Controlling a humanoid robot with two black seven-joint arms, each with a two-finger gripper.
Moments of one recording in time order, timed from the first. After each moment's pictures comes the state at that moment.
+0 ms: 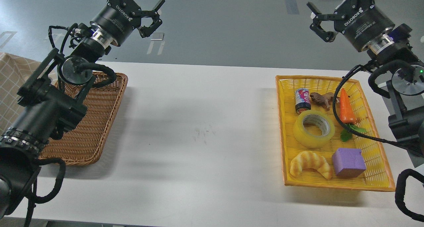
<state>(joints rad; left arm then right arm) -0.80 0.30 -1.16 -0.86 0.16 -0.49 0.00 0.77 -0.25 1.37 0.95 -0.36 0.49 -0.19</state>
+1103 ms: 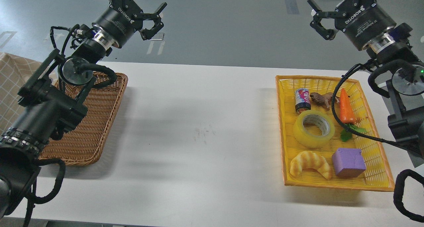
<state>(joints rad) -0.80 0.30 -1.15 -0.86 0.16 -0.49 0.02 0.76 -0.24 1.39 0.97 -0.35 0.49 -0.19</state>
